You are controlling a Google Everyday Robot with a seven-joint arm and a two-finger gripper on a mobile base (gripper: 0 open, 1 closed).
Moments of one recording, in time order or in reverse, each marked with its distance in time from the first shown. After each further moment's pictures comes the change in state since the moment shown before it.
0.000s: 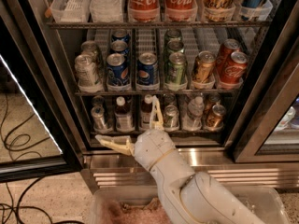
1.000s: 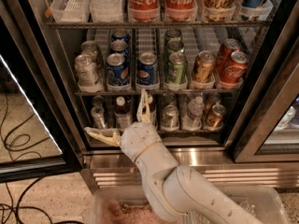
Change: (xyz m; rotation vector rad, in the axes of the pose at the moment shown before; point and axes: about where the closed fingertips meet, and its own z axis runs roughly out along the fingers) arm -0.002 0.012 0.036 0.020 -0.025 -0.057
